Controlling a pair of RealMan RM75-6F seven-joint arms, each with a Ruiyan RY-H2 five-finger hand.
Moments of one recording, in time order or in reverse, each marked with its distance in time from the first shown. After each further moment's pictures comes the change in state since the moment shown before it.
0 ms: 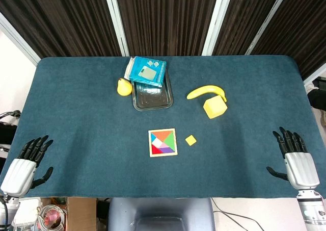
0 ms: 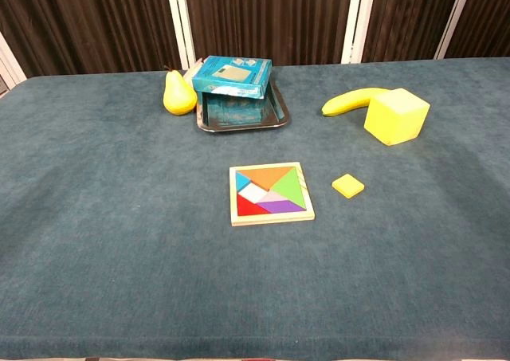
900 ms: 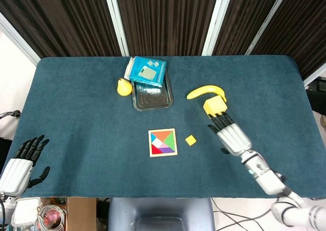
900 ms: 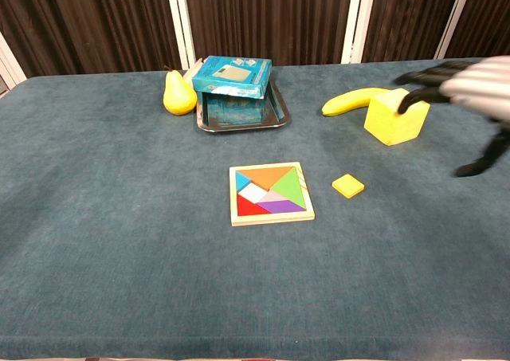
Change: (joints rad) left arm -0.002 0.025 0.004 -0.025 -0.044 -0.018 -0.004; right arm 0.449 -0.161 0.081 0.125 -0.001 -0.507 -0.270
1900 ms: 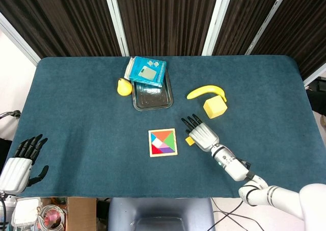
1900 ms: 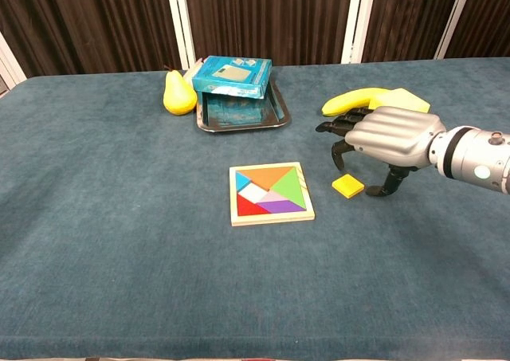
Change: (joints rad) left arm -0.003 -0.002 -0.008 -0.011 -0.042 -0.025 0.037; right arm 0.196 -0.296 -0.018 0.305 0.065 -0.146 -0.076
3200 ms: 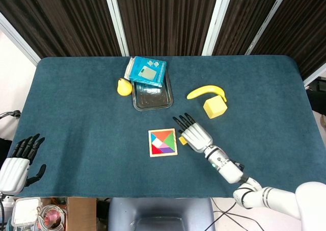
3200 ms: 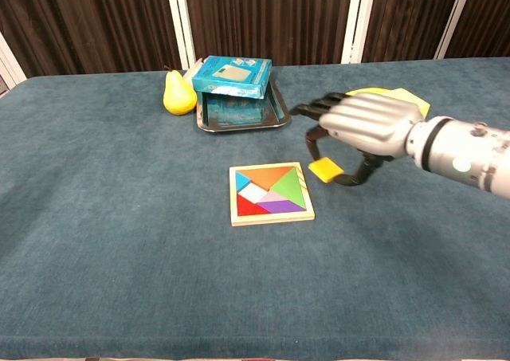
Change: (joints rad) left arm 0.011 0.006 -0.007 -0.008 -0.005 0.023 0.010; right arm 0.035 -0.014 0.007 -0.096 0.025 0.092 0.000
